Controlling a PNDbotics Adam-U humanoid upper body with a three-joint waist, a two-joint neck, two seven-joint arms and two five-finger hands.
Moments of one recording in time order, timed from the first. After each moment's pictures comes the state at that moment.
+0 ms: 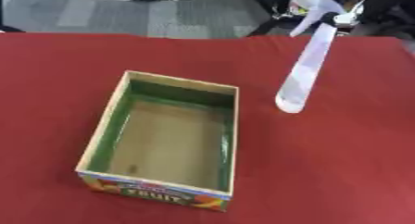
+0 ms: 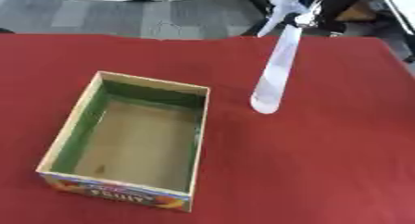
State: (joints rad) left arm -0.17 0.54 0.16 -1.98 0.20 0.00 0.41; right arm -1.05 -0.89 0.22 -1.21 0.12 0.06 0.79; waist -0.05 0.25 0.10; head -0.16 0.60
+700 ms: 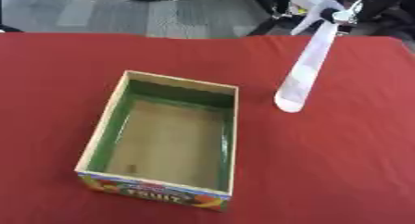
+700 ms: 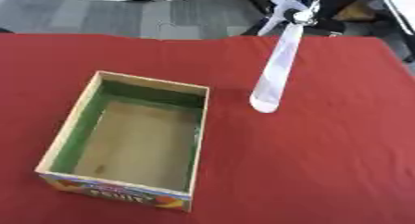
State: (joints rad) left arm -0.17 0.53 0.16 -1.98 0.20 0.00 0.41; right arm -1.05 -0.89 0.22 -1.21 0.14 0.04 0.73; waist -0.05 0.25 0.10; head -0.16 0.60
